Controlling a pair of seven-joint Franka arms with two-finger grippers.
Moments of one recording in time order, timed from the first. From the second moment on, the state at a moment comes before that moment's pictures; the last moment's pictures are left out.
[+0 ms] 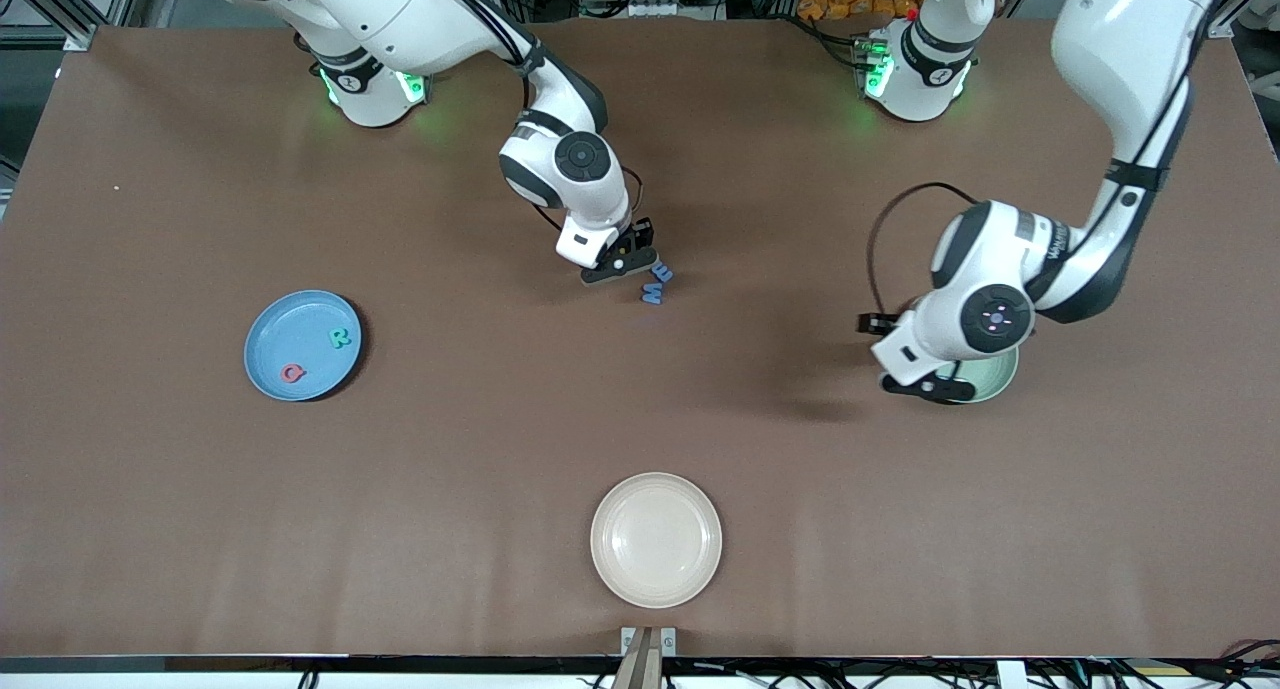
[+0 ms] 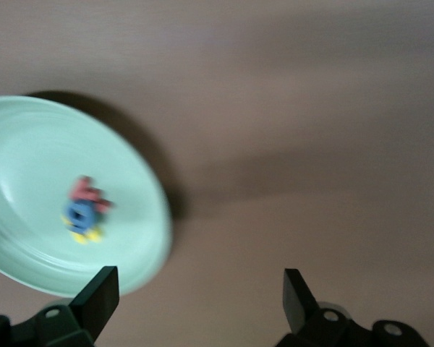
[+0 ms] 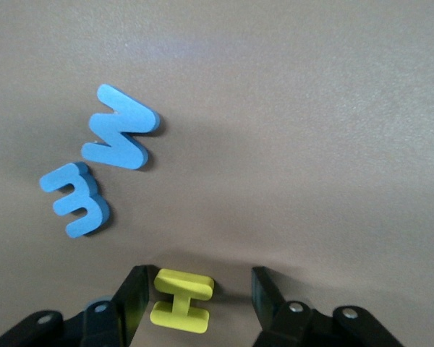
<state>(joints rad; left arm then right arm) 0.05 0.47 -0.42 -1.83 0.17 1.94 -0.32 0.49 0.60 0.40 -2.02 -0.23 2.58 0.73</state>
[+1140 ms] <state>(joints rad) -0.10 0.47 -0.49 -1.78 0.08 1.94 -0.68 0.49 0.60 0.41 -2.02 -0.23 2.59 0.79</state>
